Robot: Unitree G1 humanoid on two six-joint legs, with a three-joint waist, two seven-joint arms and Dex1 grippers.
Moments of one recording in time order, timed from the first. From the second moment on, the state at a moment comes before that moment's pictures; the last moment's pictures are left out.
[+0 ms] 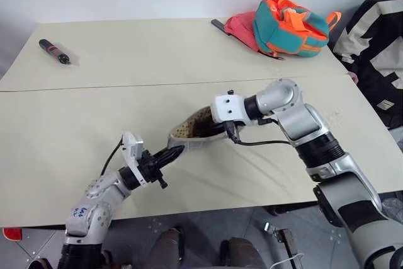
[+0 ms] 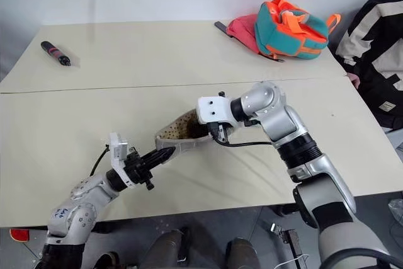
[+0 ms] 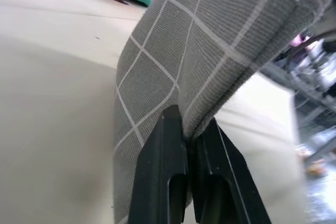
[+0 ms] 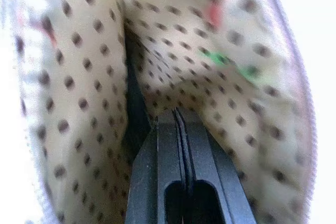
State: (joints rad) left arm -0.05 0.40 0.11 -0.28 -0.77 0.58 -0.75; right arm -0.97 -0.48 0.39 0.23 -0.11 0.15 1.36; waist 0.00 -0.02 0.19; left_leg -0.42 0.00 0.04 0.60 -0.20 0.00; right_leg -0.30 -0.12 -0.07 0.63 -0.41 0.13
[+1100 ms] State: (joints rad) left arm -0.04 0.39 0.14 -0.19 -0.84 0.67 -0.78; right arm -0.97 -0.41 0.58 0.32 -0.28 0.07 1.27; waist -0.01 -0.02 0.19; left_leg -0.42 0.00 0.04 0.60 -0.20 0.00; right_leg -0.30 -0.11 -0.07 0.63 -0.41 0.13
